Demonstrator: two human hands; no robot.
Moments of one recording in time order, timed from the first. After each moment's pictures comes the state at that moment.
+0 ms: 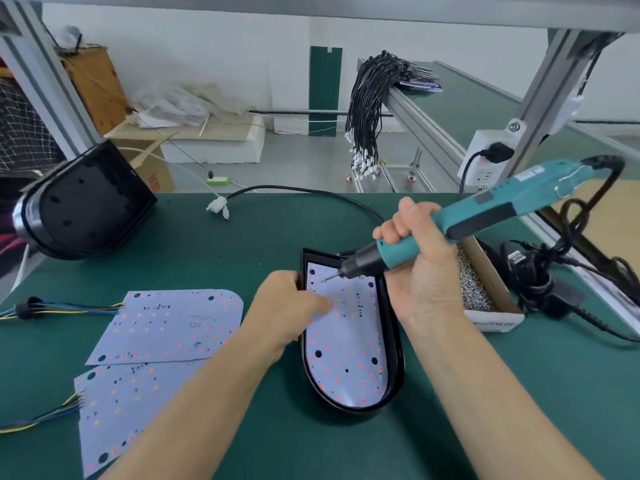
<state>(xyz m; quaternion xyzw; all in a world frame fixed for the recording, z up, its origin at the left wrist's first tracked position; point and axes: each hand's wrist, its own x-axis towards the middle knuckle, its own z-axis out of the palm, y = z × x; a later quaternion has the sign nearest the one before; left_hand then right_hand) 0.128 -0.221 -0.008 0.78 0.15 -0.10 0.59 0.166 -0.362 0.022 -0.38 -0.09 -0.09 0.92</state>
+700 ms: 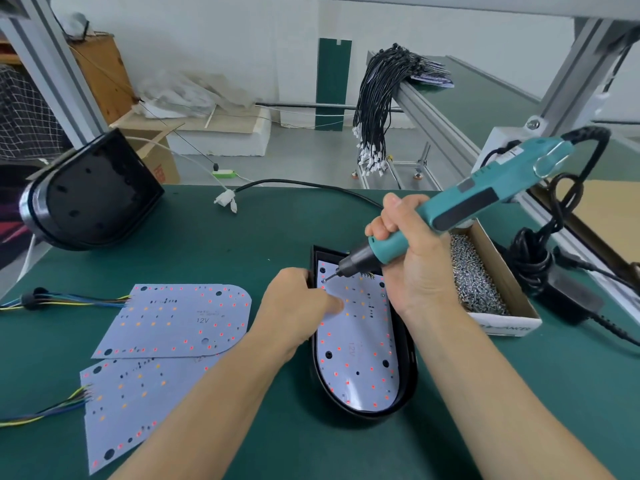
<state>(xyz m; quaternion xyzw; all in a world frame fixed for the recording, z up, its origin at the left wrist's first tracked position) 0.134 -0.220 -0.021 0.78 0.15 -0.08 0.61 0.178 -0.346 0.018 -0.43 -0.10 -0.06 0.90</state>
